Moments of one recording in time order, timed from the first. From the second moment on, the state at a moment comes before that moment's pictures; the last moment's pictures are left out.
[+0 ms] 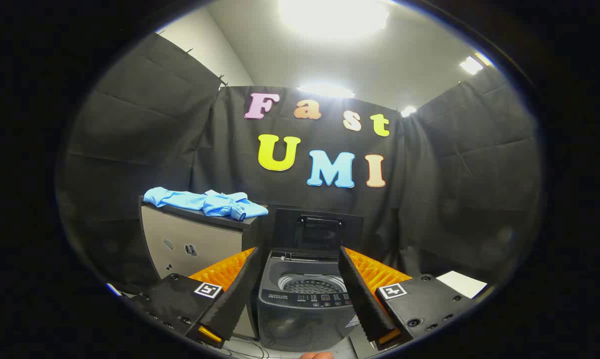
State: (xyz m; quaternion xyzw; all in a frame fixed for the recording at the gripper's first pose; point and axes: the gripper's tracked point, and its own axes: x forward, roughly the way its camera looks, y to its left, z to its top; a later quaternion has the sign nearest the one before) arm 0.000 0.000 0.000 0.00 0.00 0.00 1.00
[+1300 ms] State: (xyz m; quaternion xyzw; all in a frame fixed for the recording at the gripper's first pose) arm 0.001 0.018 0.018 -0.01 -0.01 0.04 1.00
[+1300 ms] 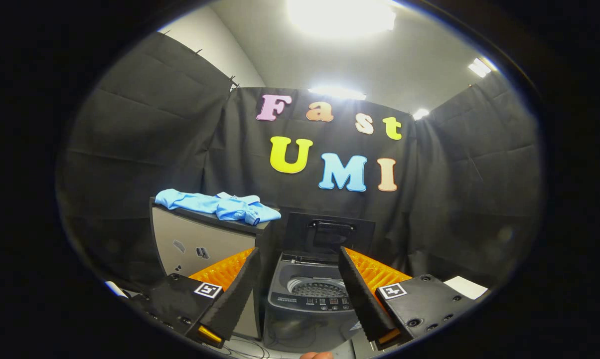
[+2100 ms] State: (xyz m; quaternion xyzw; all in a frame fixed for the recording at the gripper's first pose) arm 0.089 0.088 0.113 0.01 0.02 0.13 0.99
